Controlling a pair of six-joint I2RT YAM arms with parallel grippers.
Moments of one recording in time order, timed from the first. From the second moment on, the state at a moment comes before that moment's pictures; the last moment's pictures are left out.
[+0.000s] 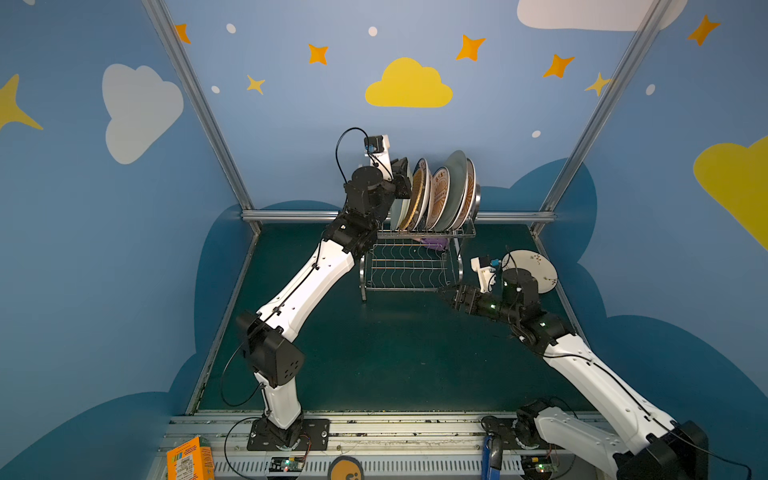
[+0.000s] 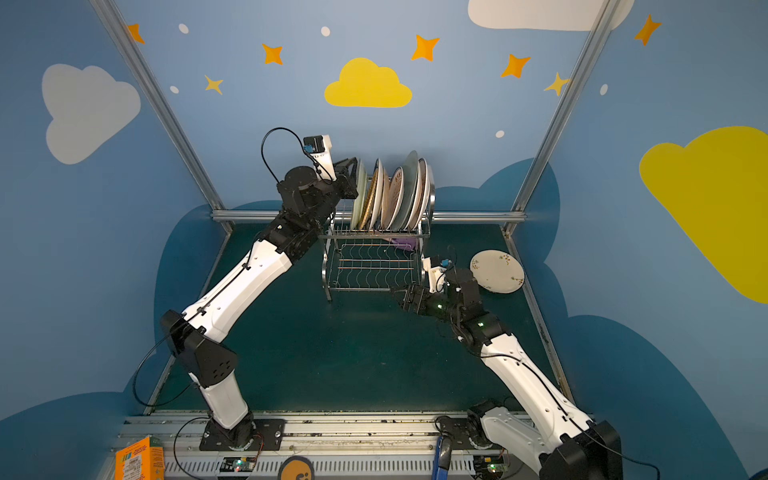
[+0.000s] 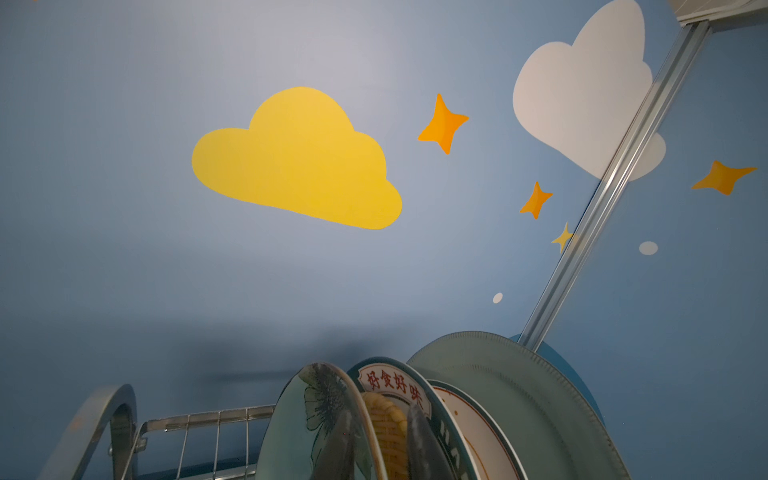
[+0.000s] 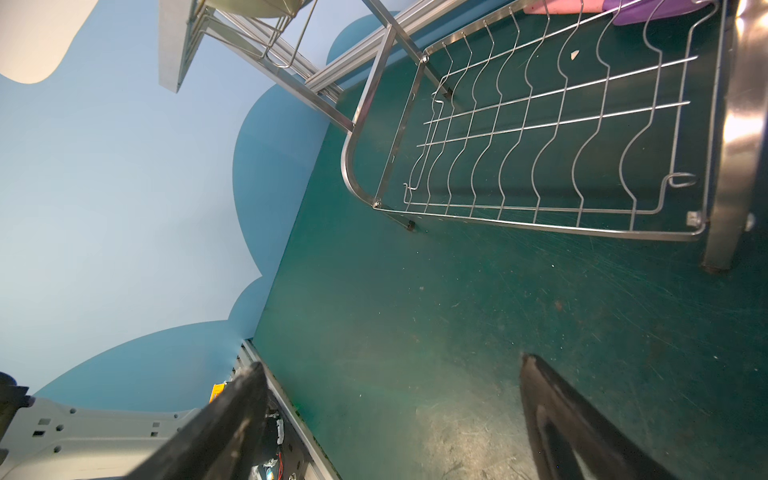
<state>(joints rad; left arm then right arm) -0.56 1.81 1.97 -0.01 -0.20 -0.30 0.45 1.02 0.80 -0.25 -0.46 0.62</state>
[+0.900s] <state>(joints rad) -0.52 1.23 1.53 -0.13 0.22 -0.38 0.24 0.98 0.87 -0.33 -0.38 0.58</state>
